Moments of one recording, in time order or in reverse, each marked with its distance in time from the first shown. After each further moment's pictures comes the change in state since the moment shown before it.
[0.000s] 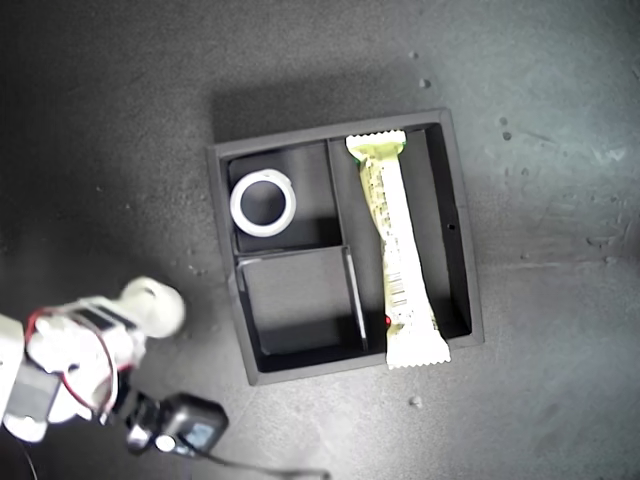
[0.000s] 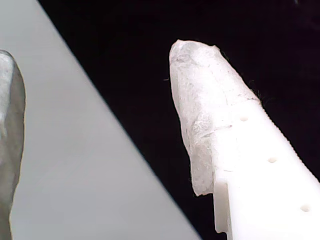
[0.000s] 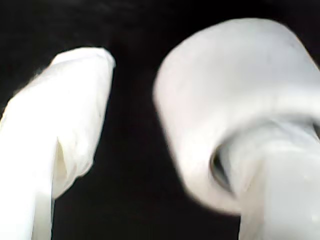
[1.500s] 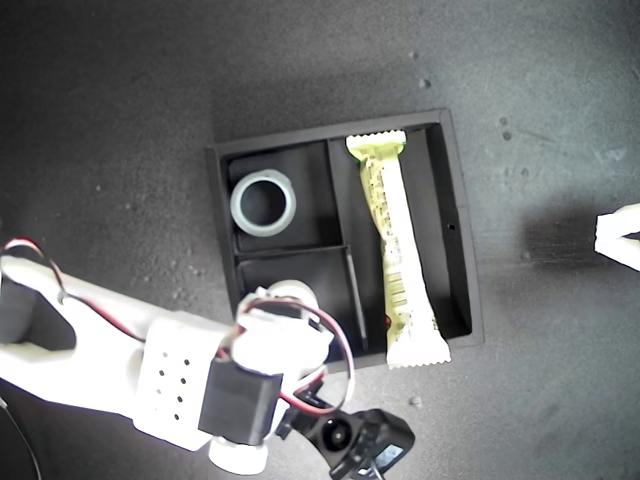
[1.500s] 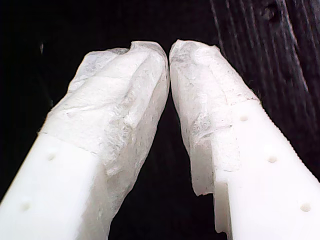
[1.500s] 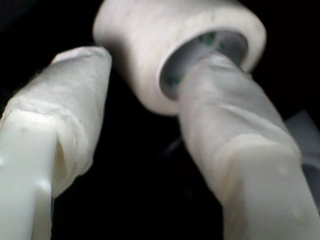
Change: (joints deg) arm 0 -8.6 -61.3 -106.9 45.4 21.5; arm 1 -4.9 71.5 105.6 -48.6 38.1
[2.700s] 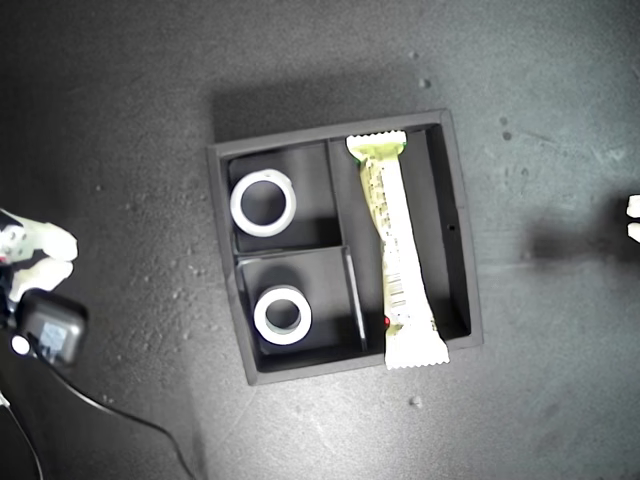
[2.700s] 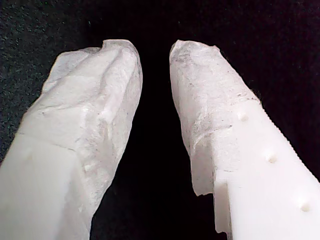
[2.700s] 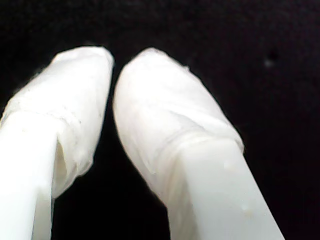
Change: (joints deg) arm 0 -7.4 134.4 142.6 -24.9 -7.5; arm 1 4.1 3.1 8.2 32.0 13.3
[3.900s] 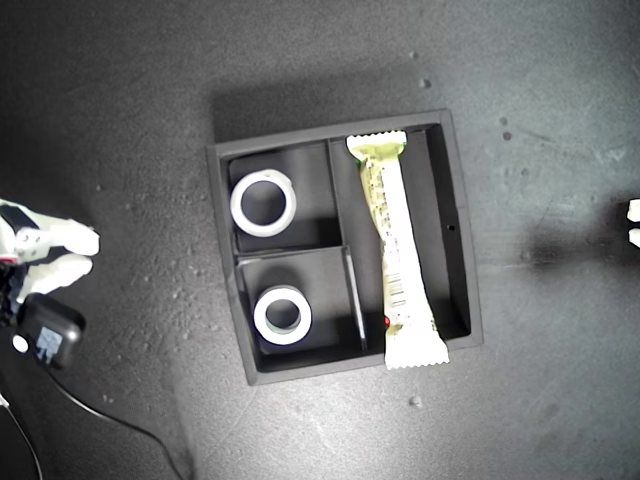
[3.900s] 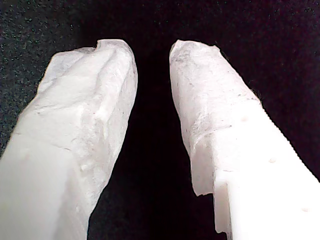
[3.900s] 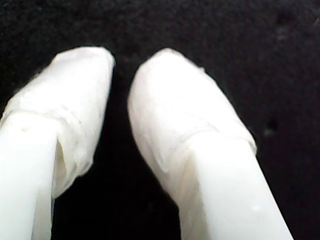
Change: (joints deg) arm 0 2.2 16.9 19.4 -1.1 5.7; arm 1 -1.8 0.9 0.0 0.3 0.0
